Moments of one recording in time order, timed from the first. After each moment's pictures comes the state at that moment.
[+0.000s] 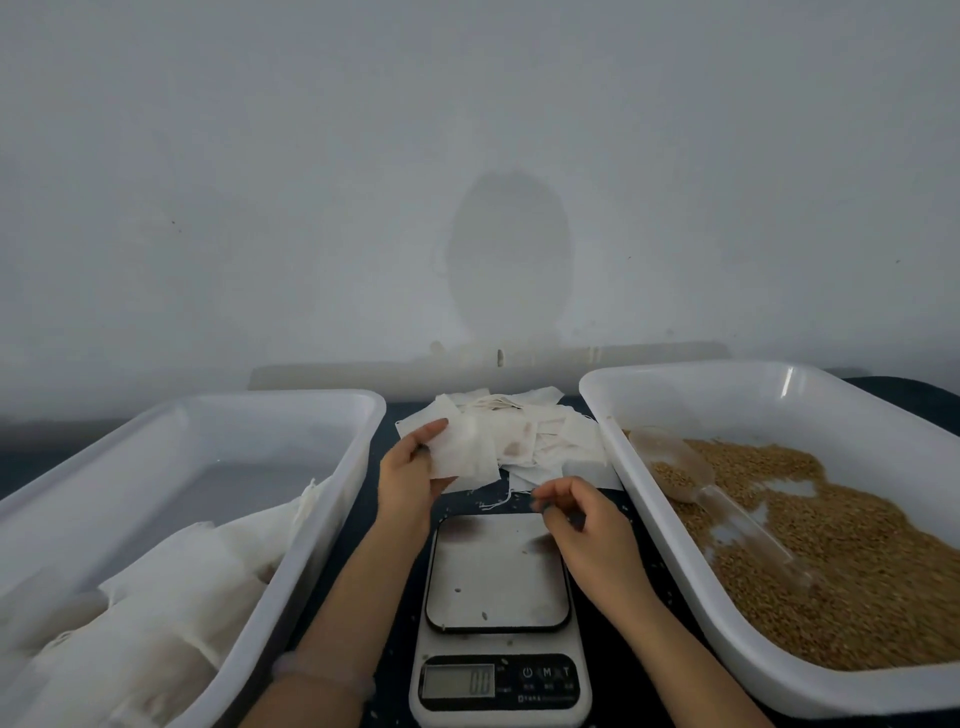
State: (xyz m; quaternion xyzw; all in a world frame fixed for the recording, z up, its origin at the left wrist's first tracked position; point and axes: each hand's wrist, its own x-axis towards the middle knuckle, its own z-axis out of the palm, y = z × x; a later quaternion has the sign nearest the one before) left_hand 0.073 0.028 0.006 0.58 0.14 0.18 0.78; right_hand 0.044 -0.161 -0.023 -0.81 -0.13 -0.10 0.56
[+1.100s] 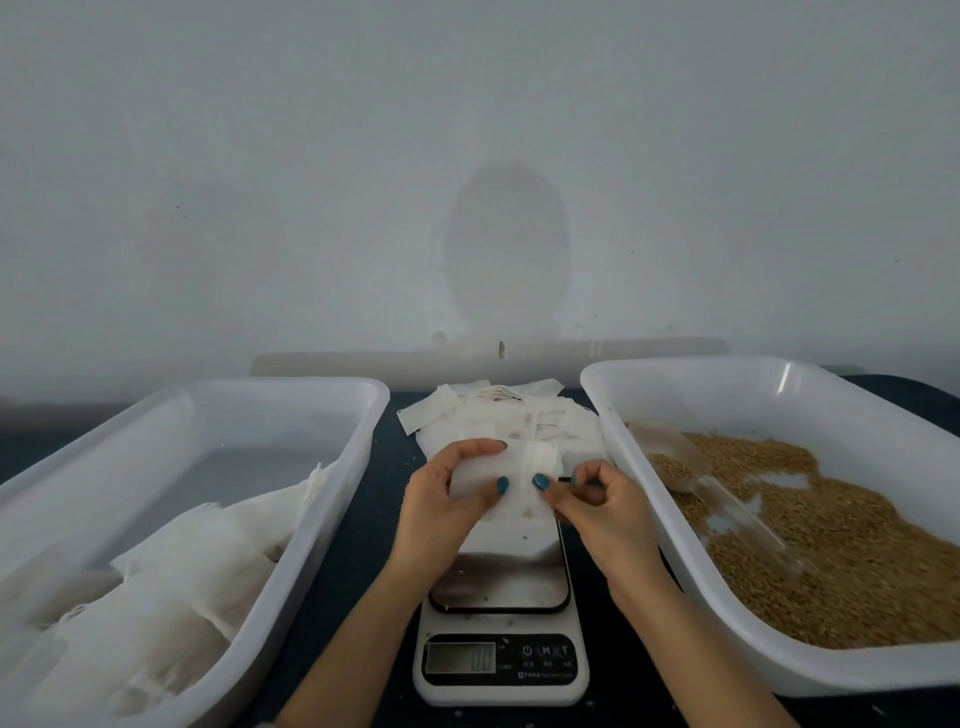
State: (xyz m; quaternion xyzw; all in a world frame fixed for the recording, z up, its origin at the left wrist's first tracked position) left_hand 0.018 0.007 -0.003 0.74 -0.06 0.19 0.64; right_hand 0.045 -0.165 -0.018 -0.66 -0.06 -0.06 0.75
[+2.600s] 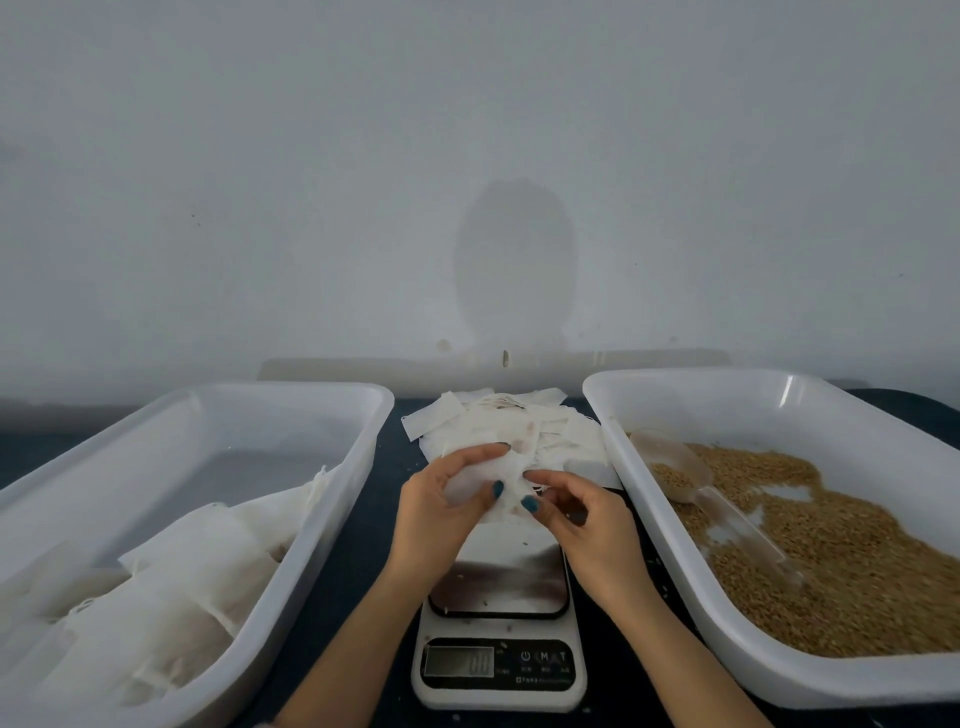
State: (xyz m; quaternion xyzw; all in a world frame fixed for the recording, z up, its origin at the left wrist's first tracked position) left_hand 0.013 0.007 0.002 0.76 -0.07 0.22 0.61; right_hand 0.036 -0.163 -0.017 -0.77 -0.18 -0.11 0.61
